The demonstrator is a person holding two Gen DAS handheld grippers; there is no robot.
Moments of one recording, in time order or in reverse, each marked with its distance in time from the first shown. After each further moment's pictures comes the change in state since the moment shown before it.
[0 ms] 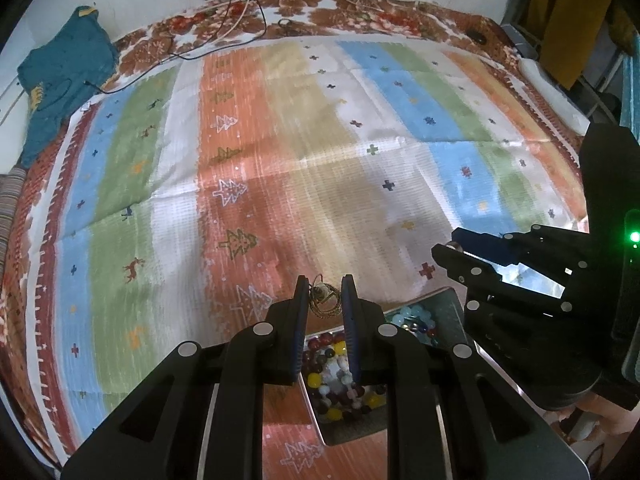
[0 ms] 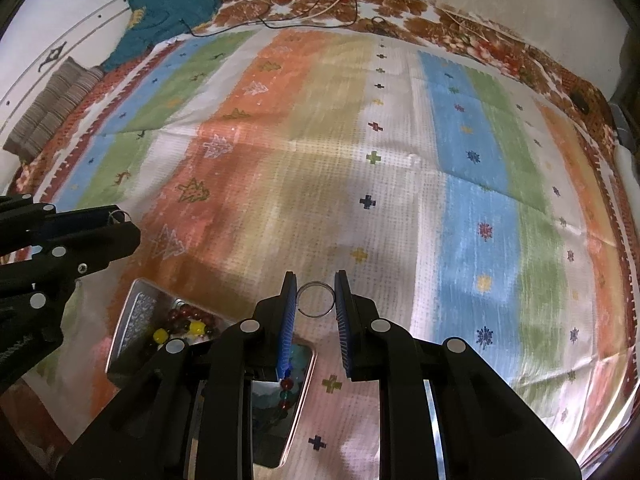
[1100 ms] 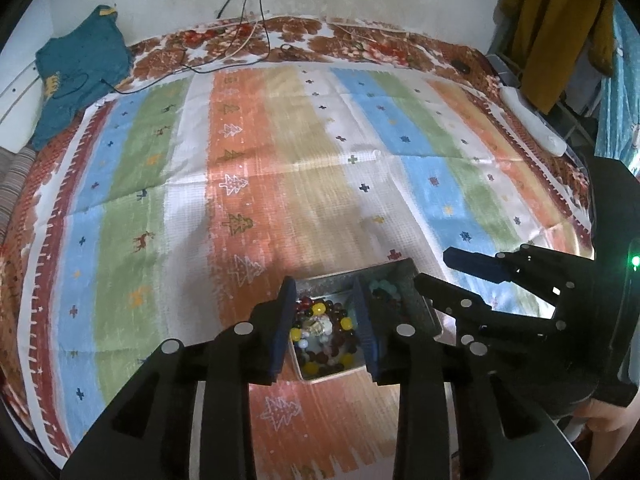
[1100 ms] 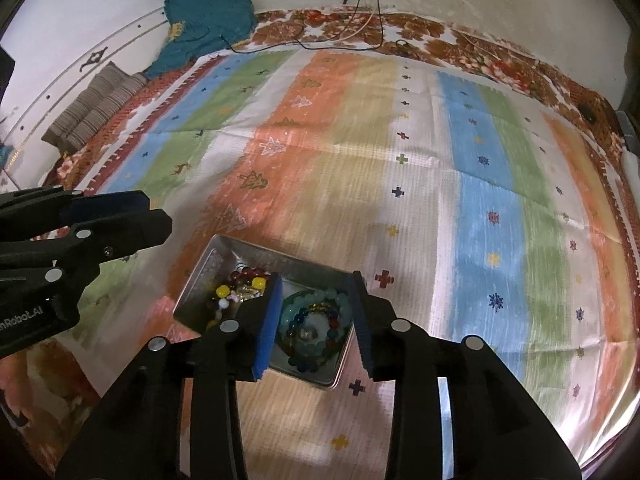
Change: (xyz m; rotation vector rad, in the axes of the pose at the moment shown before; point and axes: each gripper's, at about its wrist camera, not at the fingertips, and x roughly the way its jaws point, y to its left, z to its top) left arm -0.057 -0.002 -0.049 -0.048 -0.102 -0.060; right arm -0.058 0.021 -0.041 -0.029 -0.075 0.091
